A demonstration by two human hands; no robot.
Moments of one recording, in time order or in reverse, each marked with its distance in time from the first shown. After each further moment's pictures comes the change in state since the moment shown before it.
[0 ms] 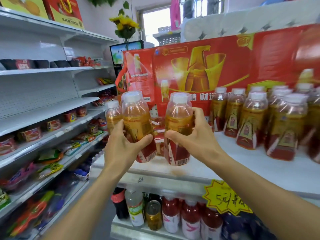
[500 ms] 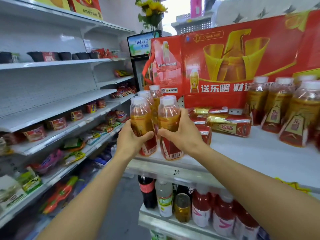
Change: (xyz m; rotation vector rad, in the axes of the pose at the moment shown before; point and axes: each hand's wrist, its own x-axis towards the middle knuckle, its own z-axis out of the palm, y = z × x) left_hand 0.044 -0.087 -0.041 0.059 -0.049 -0.194; right_hand 0.031 -0.006 0.129 -0.096 -0.145 0.031
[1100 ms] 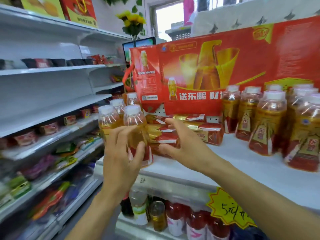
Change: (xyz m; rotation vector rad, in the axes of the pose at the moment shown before) left_hand -0.090 0.074 0.050 0.235 0.320 0.580; right_hand -0.033 0.039 -0.108 -0.097 -0.162 -0.247
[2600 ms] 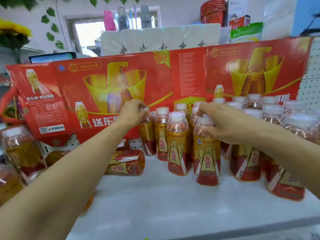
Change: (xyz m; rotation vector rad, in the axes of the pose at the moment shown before) left_hand 0.199 0.145 0.265 -0.218 -0.597 0.064; right_hand -0.055 0.068 -0.262 -0.821 0.006 0.438
